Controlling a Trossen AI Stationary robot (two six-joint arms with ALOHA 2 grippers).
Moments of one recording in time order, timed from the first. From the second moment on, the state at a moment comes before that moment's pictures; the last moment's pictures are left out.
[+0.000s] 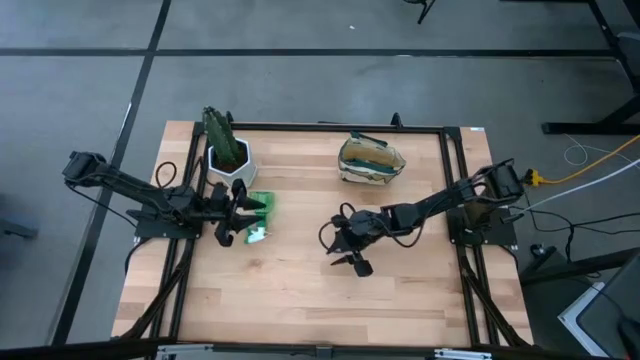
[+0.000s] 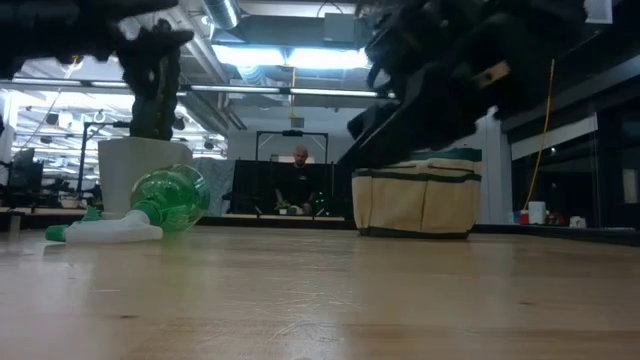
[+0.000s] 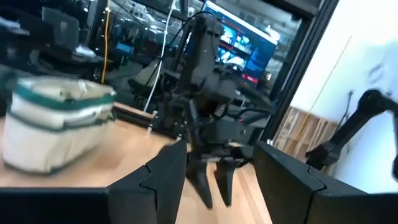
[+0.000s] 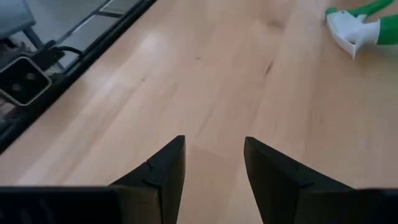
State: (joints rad) left arm -0.26 0.62 0.09 0.69 -0.27 -0.34; right arm 0.20 1.76 0.82 0.35 -0.26 -0.03
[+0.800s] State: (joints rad) left arm -0.38 0.97 0.72 -0.19 -0.27 -0.22; right arm 0.08 1.95 0.82 0.56 -0.26 -0.05
